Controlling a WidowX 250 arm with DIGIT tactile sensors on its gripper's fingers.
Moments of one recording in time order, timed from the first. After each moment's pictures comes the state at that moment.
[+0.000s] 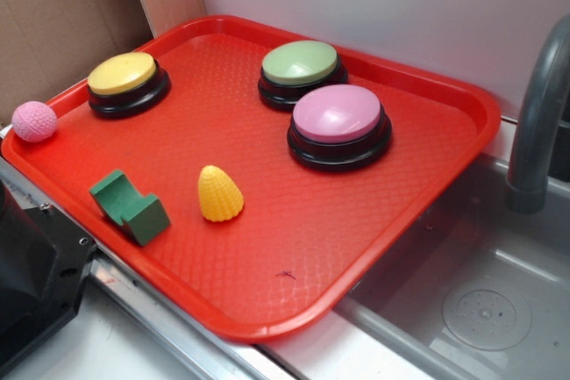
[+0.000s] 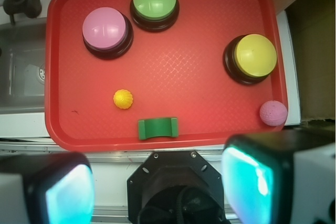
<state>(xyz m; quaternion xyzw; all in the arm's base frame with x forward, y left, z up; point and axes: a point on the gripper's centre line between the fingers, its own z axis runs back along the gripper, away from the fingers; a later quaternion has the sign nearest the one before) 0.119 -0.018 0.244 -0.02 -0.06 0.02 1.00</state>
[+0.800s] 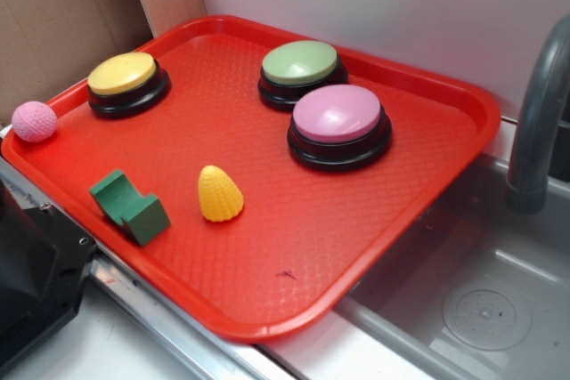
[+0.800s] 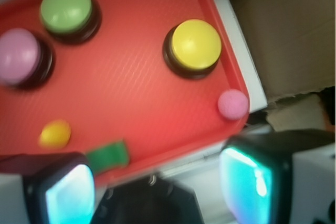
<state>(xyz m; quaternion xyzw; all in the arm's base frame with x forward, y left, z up) 0.128 0.074 0.190 0.05 -0.07 0.19 0.98</state>
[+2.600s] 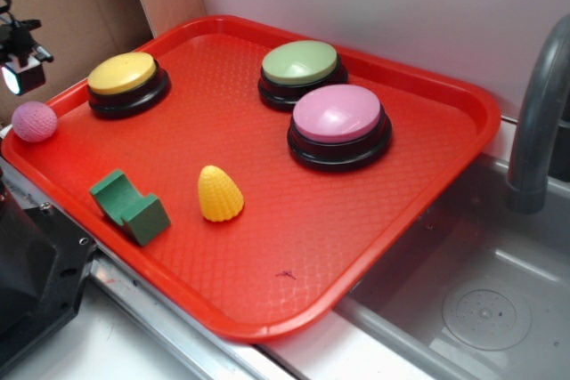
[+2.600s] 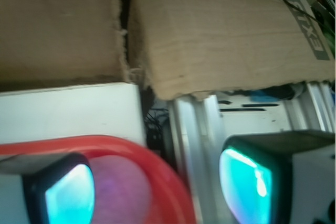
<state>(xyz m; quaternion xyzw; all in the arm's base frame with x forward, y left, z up) 0.113 0.181 0.062 0.17 -0.09 0.73 0.66</state>
